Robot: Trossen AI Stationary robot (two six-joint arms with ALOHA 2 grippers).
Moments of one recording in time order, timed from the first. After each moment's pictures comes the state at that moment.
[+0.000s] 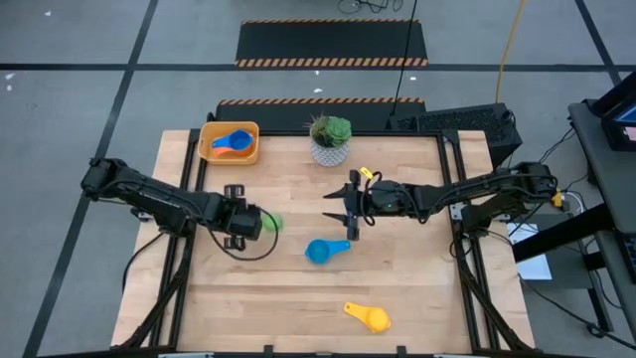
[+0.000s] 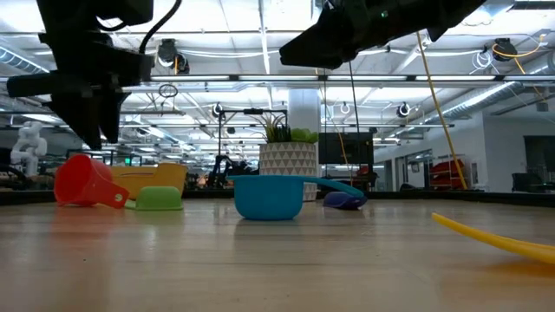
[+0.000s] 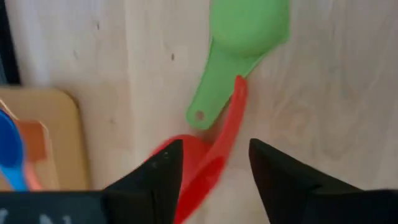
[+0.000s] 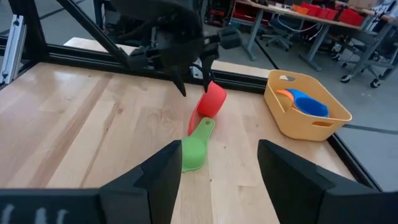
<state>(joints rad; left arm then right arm) -0.21 1.30 0.85 -1.07 -0.38 -0.16 0.03 1.43 0.80 0.36 0.13 -0.15</state>
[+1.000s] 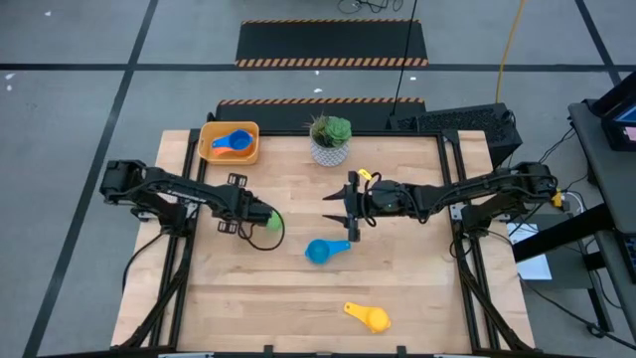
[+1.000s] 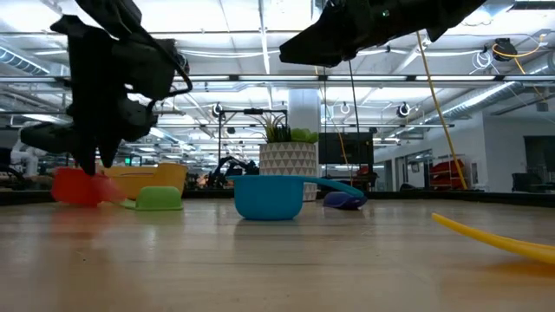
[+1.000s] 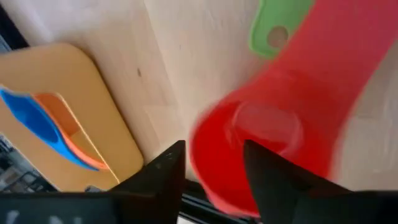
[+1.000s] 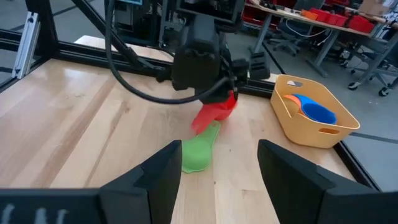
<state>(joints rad) -0.01 1.49 0.79 -1.11 -0.50 0.10 0.03 1.43 0.80 0.36 0.09 -0.18</state>
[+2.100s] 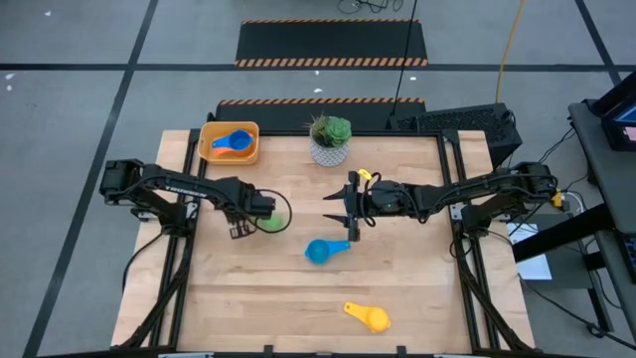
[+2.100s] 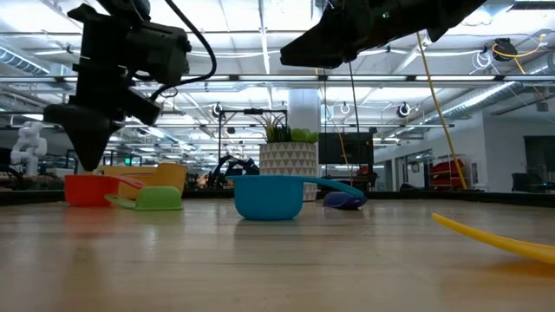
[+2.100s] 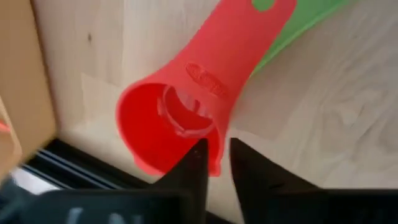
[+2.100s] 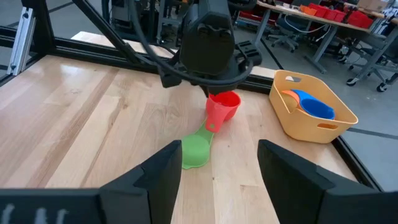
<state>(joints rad) 0.03 1.48 0.88 -1.18 -0.24 -0.31 0.03 1.43 0.80 0.34 0.10 -0.17</state>
